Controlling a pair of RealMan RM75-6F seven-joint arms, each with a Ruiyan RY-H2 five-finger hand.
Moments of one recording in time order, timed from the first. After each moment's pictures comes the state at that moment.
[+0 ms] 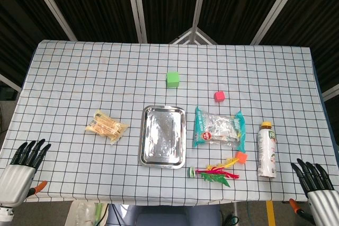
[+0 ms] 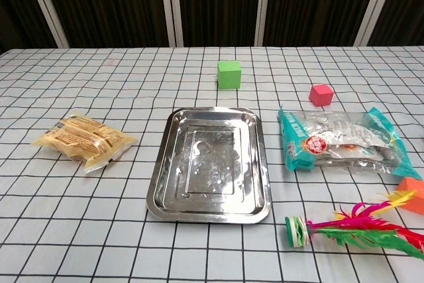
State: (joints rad) left arm 0.01 -1.14 0.10 -1.66 1.73 1.54 0.28; right arm -0.16 -1.00 -0.13 -1.68 -1.82 1.66 -0.08
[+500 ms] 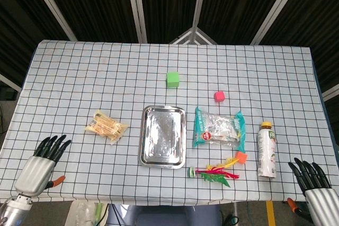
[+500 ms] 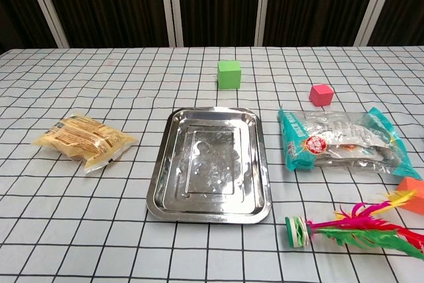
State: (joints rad) left arm -0.09 -1.20 0.05 -1.70 1.71 1.39 0.33; right arm -0.14 -0.99 -0.12 -1.69 -1.80 1.63 -0.06
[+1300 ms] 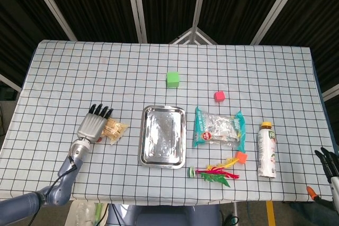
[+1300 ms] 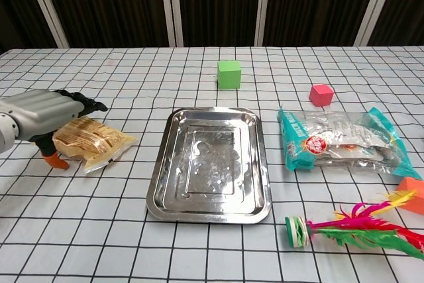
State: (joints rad) left arm -0.57 -1.61 -0.22 -1.38 1.03 0.91 0.87; right arm -0.10 -0.93 -0.06 -1.65 -1.61 1.56 0.14
